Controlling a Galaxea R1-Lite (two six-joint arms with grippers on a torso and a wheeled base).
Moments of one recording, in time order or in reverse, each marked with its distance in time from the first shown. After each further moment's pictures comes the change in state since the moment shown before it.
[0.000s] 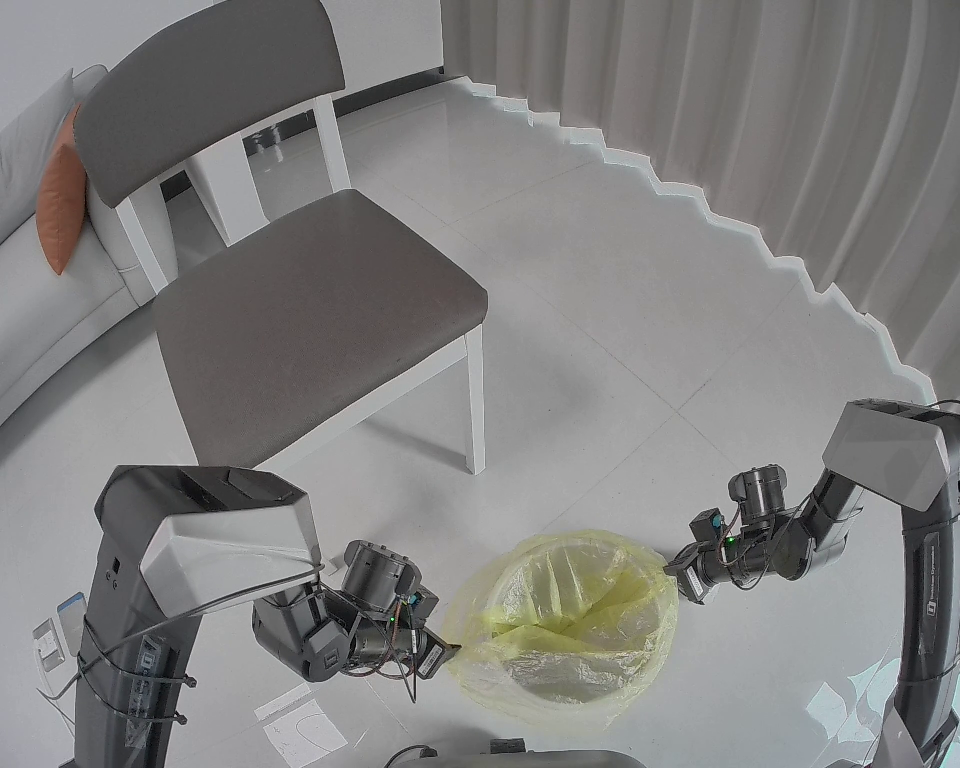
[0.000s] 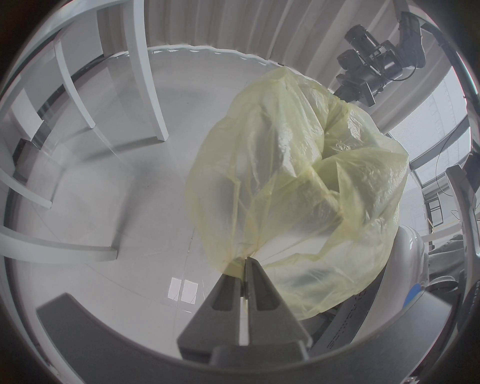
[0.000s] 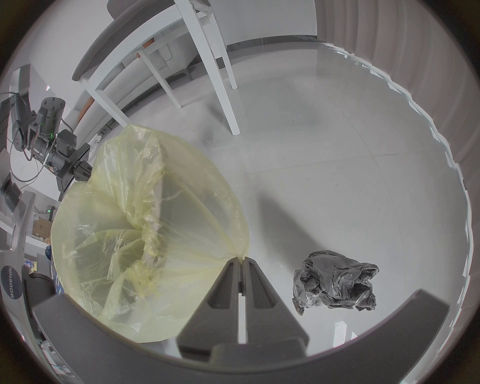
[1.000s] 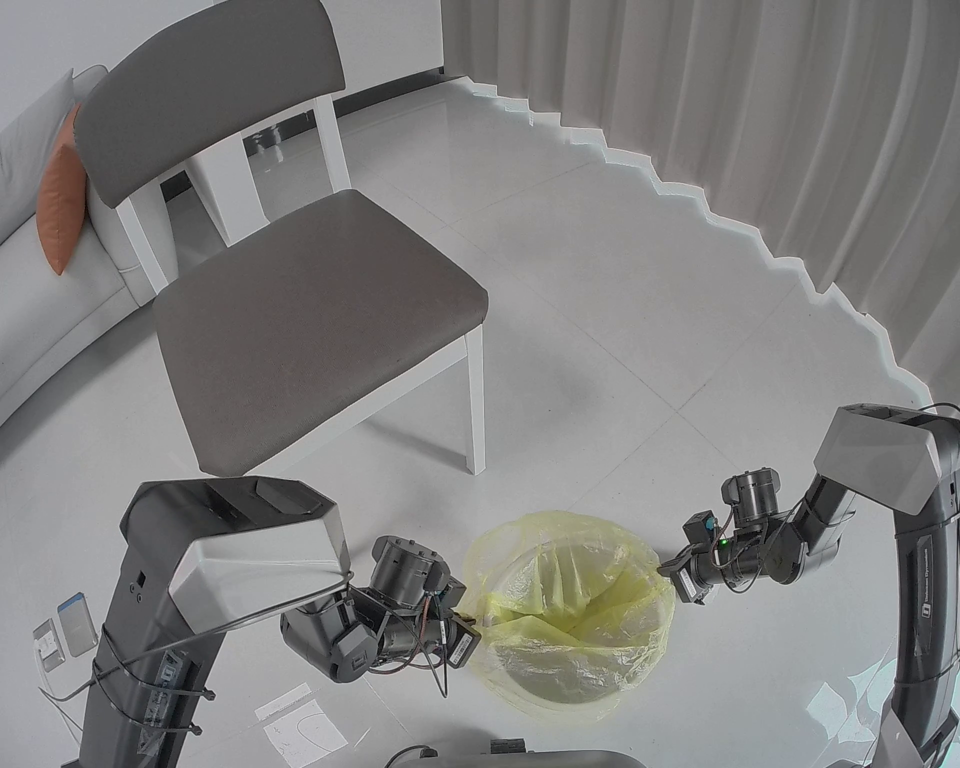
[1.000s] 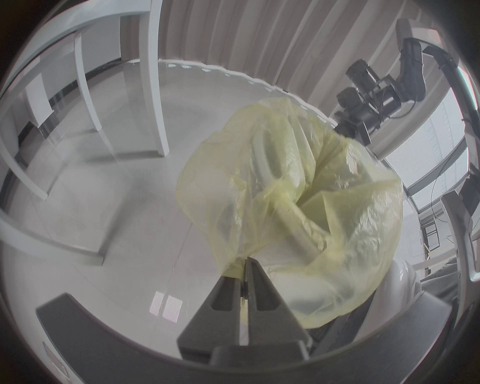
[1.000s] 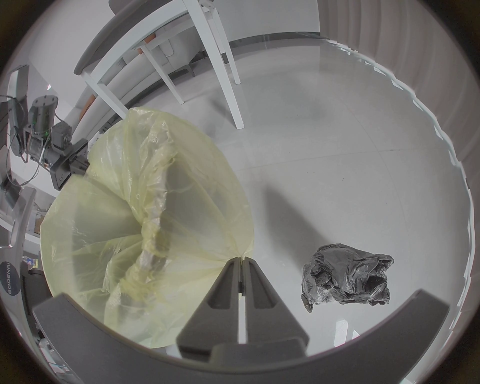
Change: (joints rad) left arm -0.051 0.049 -0.102 -0.044 -0.003 -0.066; right arm 0.016 0.027 -0.015 -0.026 0.000 0.007
